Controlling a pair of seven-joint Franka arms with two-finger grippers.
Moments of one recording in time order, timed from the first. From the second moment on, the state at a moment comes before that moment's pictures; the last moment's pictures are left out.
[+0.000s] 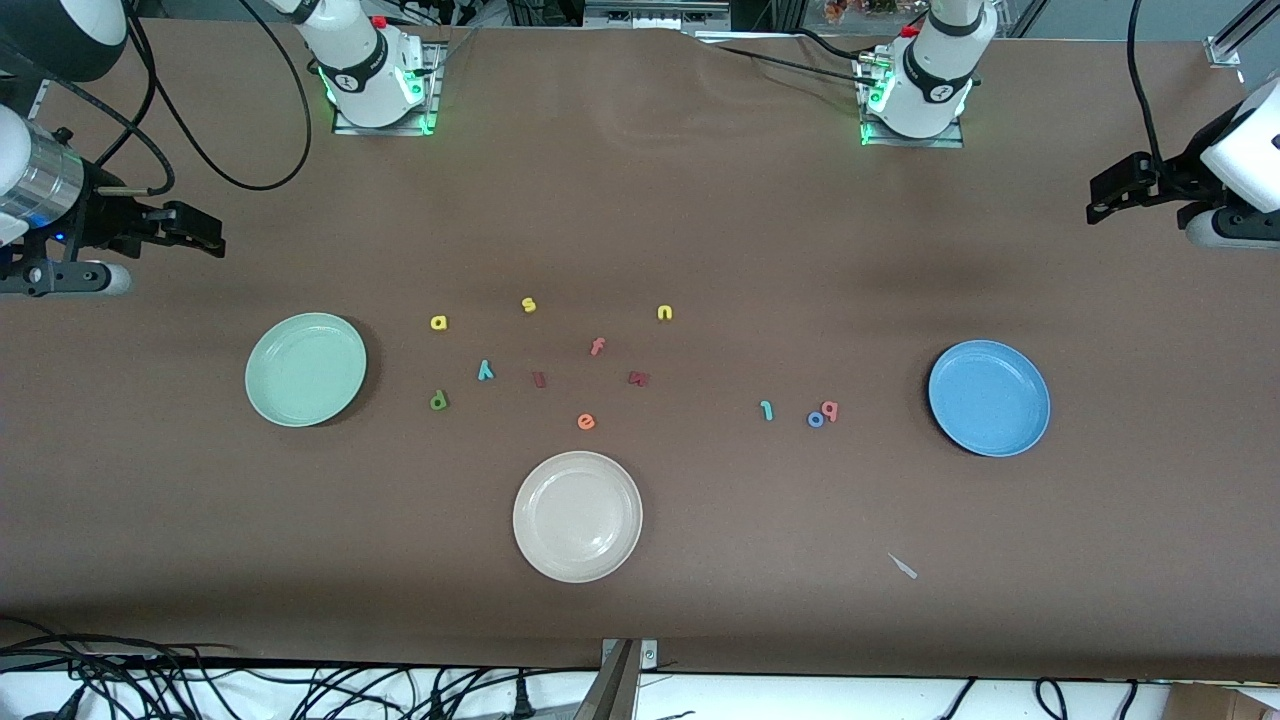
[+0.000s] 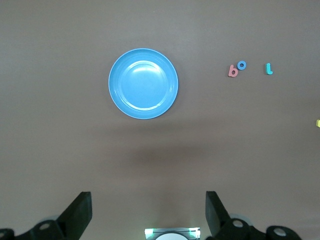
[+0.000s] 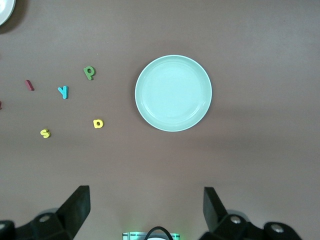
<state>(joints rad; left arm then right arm) 0.13 -0.03 -0.14 -1.60 0.02 1.45 0.05 0.07 0.07 -0.03 -1.62 -0.02 1.53 0.01</state>
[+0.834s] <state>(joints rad) 0.13 -0.03 -0.14 -1.60 0.02 1.45 0.05 0.08 0.08 -0.02 -1.62 -0.02 1.53 0.00</state>
